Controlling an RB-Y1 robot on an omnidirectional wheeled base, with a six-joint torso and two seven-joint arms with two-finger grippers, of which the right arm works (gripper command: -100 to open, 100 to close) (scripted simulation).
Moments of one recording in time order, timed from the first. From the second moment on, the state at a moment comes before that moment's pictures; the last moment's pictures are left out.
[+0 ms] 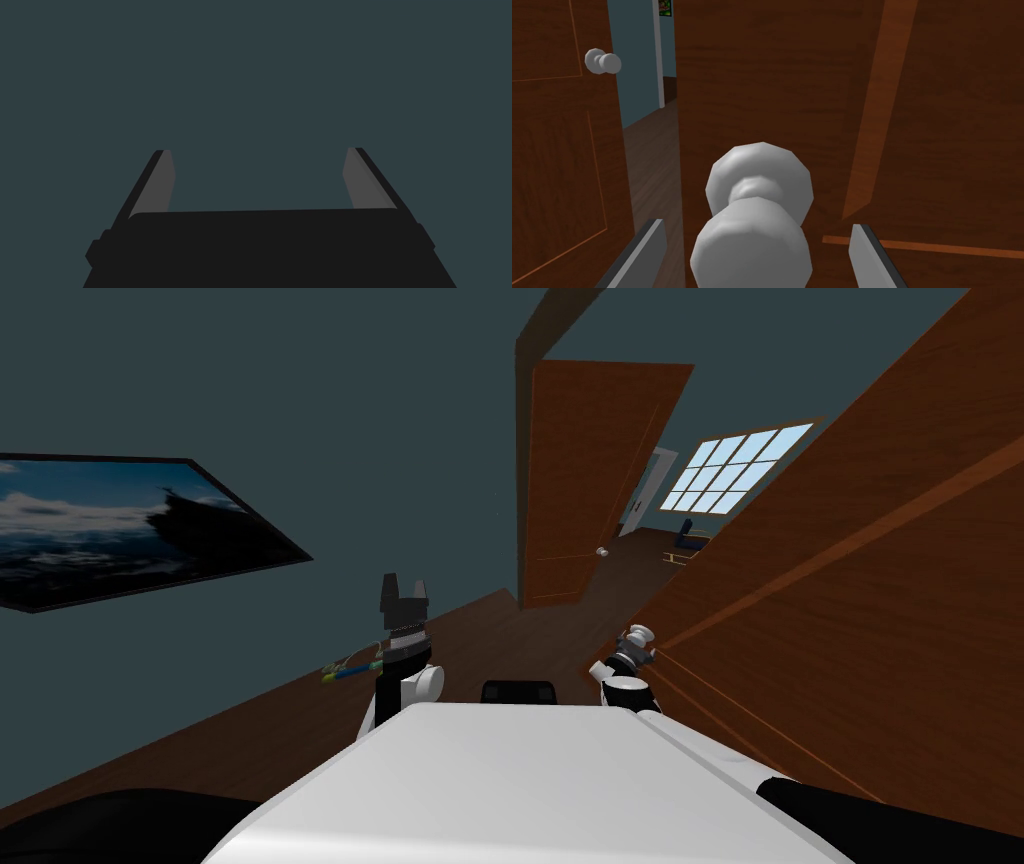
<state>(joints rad) -0.42 -0.03 -1.61 -0.52 -5.68 -0.93 -1.49</state>
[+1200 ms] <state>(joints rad) -0.41 -0.01 -1.63 -0.57 -5.68 -0.89 -1.51</state>
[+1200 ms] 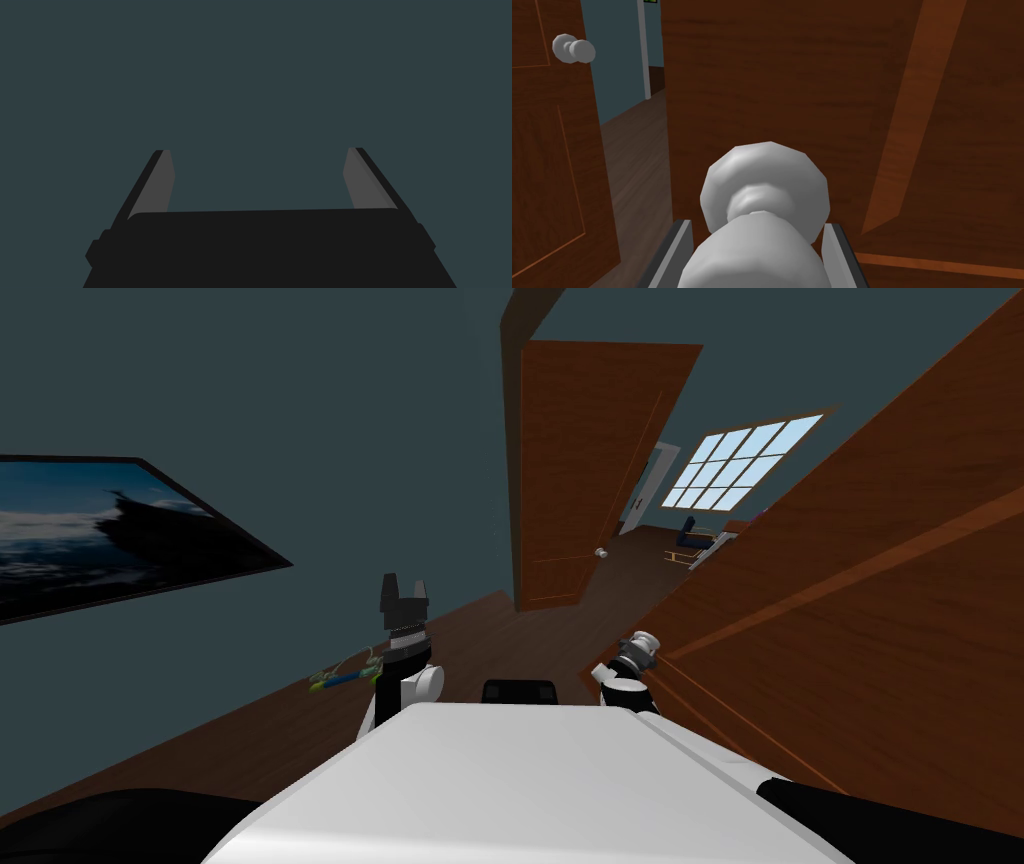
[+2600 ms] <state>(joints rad) -0.39 -0.07 -1.78 -0.59 -5.73 -0.89 -1.48</state>
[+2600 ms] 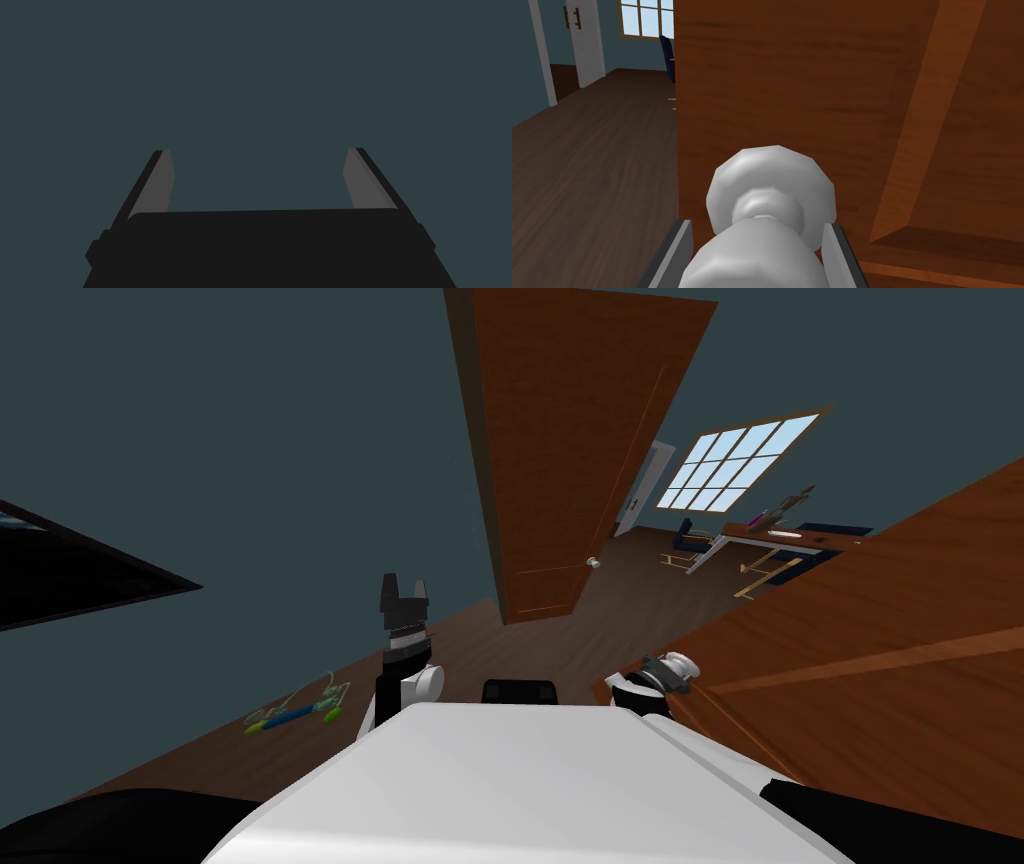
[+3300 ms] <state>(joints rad) -0.38 -0.09 -1.85 -0.59 -5.78 -0.89 -1.46</state>
